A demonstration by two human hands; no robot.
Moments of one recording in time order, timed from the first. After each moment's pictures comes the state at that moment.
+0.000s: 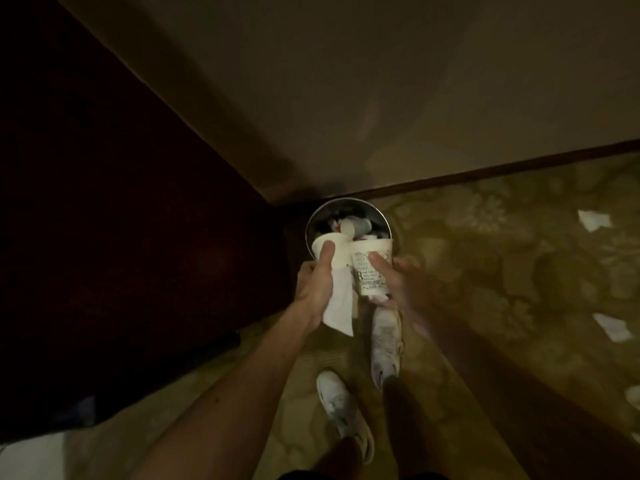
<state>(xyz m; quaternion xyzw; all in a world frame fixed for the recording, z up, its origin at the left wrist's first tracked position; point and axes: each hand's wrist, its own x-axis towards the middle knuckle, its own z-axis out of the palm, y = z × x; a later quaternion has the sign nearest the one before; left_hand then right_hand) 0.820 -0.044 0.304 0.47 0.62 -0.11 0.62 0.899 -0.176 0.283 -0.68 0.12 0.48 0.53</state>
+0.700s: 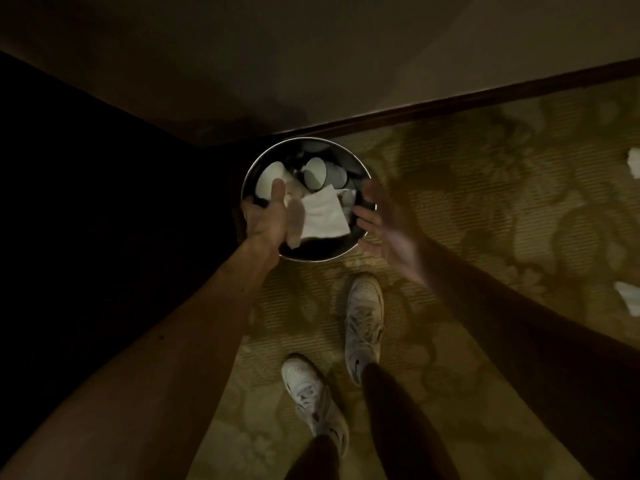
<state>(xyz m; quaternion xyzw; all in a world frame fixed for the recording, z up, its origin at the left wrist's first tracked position) 0.902 0.009 0.073 0.49 0.68 -0.05 0.55 0.992 -0.158 0.120 -0.62 0.14 0.57 0.52</state>
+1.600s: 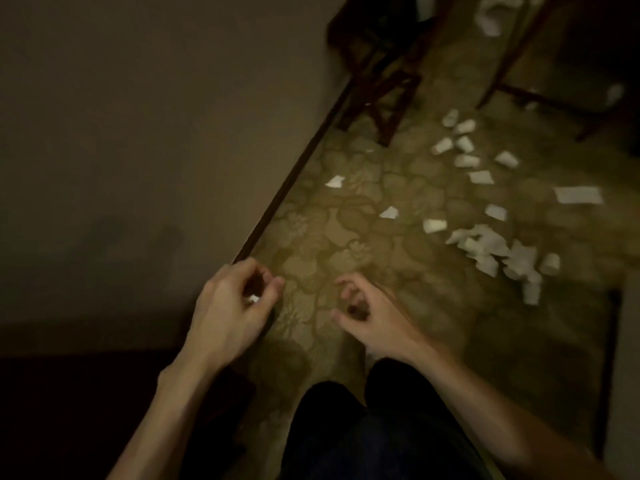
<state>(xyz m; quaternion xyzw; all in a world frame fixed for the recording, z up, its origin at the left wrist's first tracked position) 0.790 -0.178 0.681 0.91 -0.17 -0.11 0.37 0.708 -0.409 0.608 -0.85 0.07 0.10 0.52</state>
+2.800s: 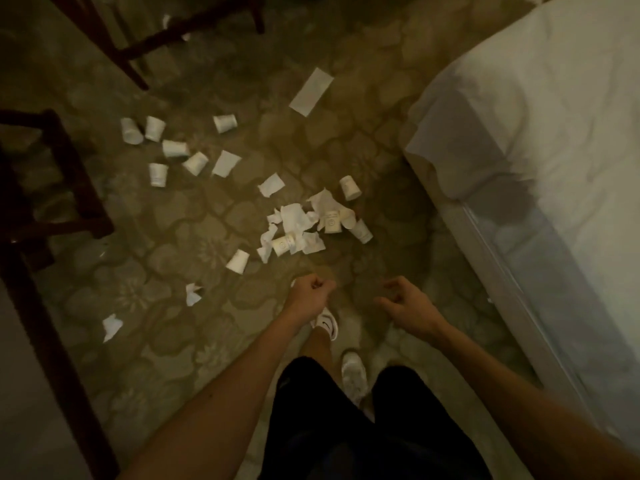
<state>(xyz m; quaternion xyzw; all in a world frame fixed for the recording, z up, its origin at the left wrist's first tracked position) 0.758 -0.977 0.387 0.74 -0.23 -0.62 0.12 0.542 -1.011 0.407 -0.48 0.65 0.07 0.59</state>
